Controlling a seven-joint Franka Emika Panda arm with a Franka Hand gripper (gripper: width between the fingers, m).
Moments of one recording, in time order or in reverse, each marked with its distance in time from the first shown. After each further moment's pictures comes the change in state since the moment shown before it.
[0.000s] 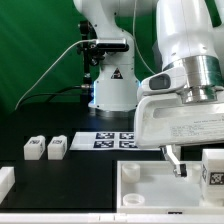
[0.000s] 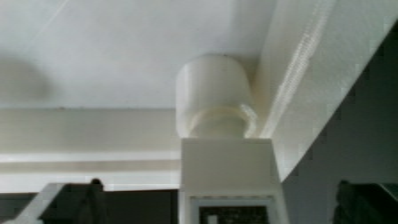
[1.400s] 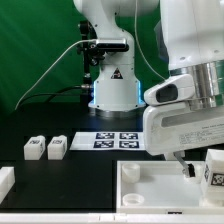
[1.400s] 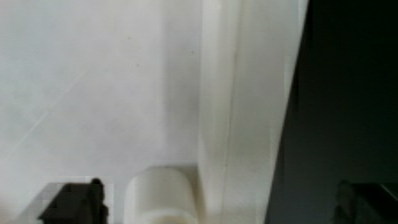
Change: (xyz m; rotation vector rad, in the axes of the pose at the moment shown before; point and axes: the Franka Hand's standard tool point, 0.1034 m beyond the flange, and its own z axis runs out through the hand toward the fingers) arm 0.005 -0.014 -0.008 0.069 -0.206 0.078
